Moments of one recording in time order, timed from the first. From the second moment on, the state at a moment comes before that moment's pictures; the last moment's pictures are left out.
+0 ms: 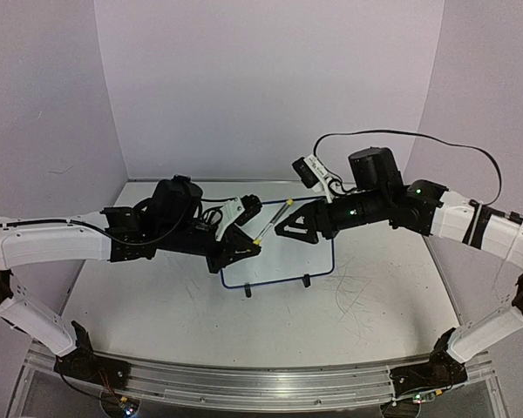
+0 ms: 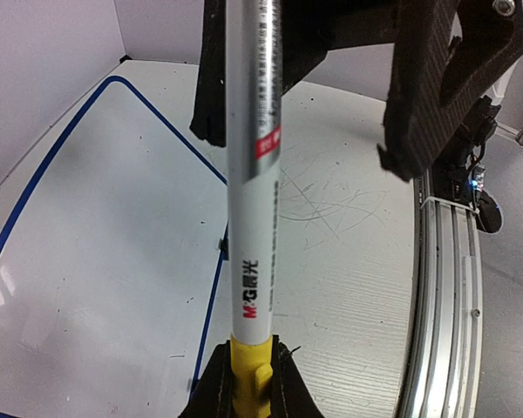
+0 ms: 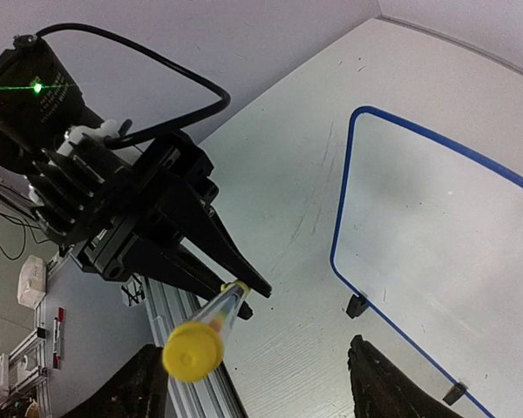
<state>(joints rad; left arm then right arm) -1.00 1.39 1.03 -0.11 0.27 0.13 0.80 1.40 1.22 -0.35 -0.52 0.26</state>
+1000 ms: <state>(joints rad) -1.00 1.46 1.11 -0.26 0.32 0.16 0.82 1.55 1.35 -0.44 -0.66 0.18</state>
